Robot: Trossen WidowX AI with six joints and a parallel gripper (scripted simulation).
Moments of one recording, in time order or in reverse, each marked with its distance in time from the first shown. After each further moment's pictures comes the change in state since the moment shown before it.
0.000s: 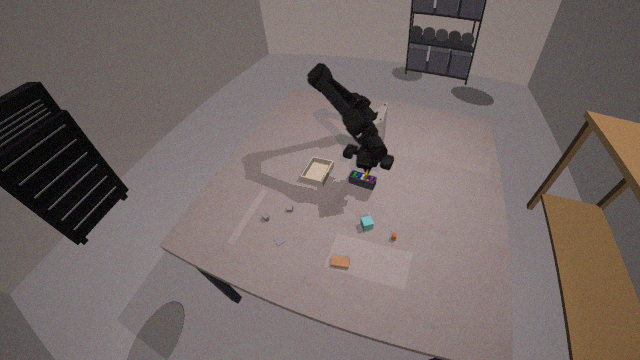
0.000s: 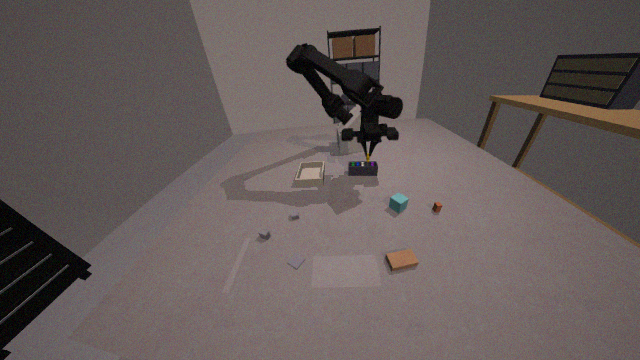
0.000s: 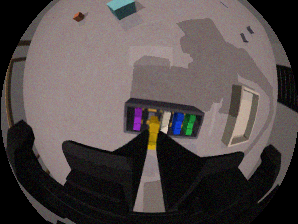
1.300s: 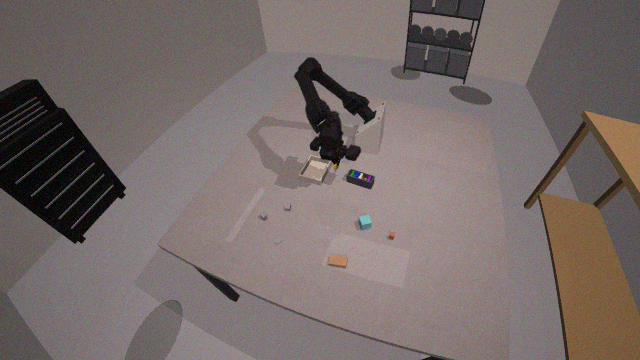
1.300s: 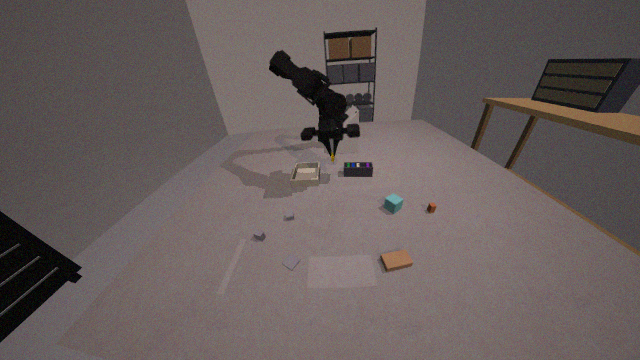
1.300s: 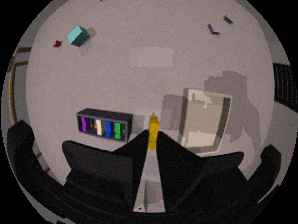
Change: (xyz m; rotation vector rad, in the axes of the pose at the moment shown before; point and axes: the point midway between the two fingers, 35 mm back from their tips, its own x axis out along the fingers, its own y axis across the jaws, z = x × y) arm -0.025 -0.112 0.035 0.007 -0.001 0.037
